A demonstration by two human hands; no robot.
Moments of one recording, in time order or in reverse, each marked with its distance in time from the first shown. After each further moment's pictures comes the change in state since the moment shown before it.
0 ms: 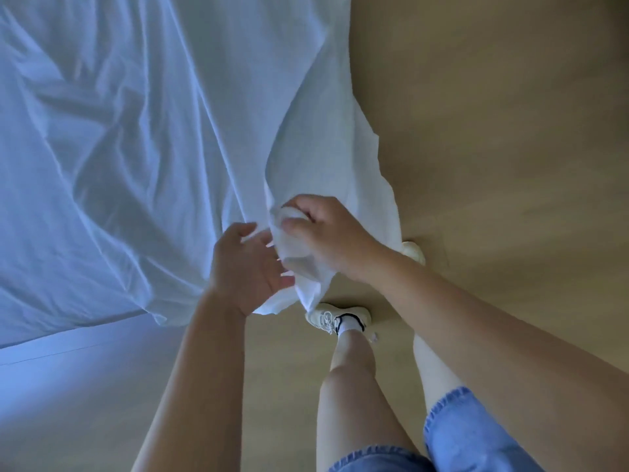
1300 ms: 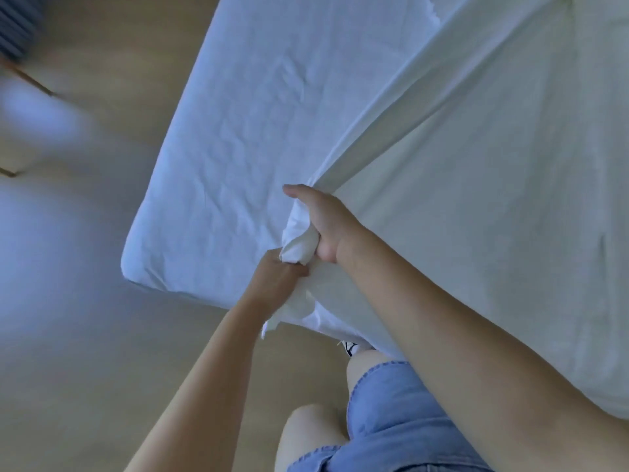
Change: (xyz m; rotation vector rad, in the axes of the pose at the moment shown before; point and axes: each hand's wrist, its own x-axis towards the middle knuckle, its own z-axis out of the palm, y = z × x) left_hand -0.159 0.178 -0.654 0.388 0.361 0.488; right_hand 0.204 -0.160 0.725 0.258 -0.101 0.404
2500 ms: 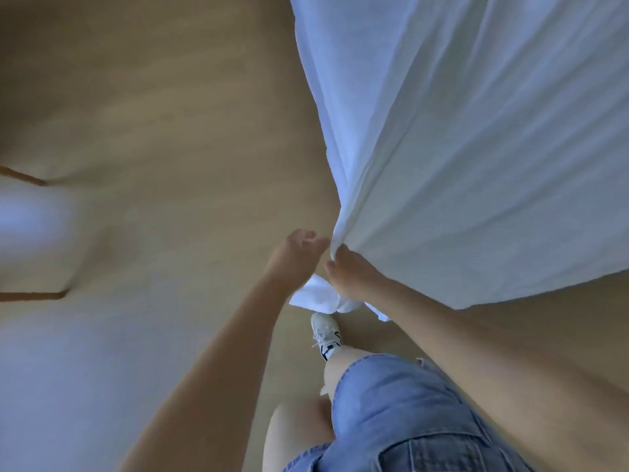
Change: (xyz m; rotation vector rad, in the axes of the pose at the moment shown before) left_hand 0.281 -0.118 -0.663 0.378 -0.365 0.101; right_hand 0.300 0.139 0.608 -0.932 0.445 0.027
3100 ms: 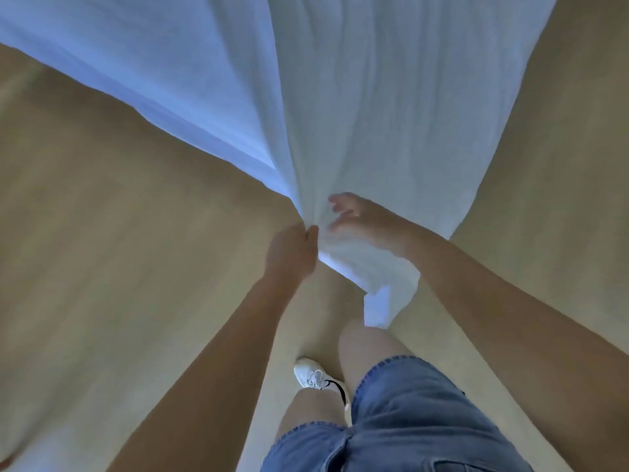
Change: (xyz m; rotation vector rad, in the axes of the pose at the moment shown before) left_hand 0.095 0.038 -0.131 0.827 -0.314 0.582; right_hand 0.008 -0.118 -0.015 0.854 0.448 0.111
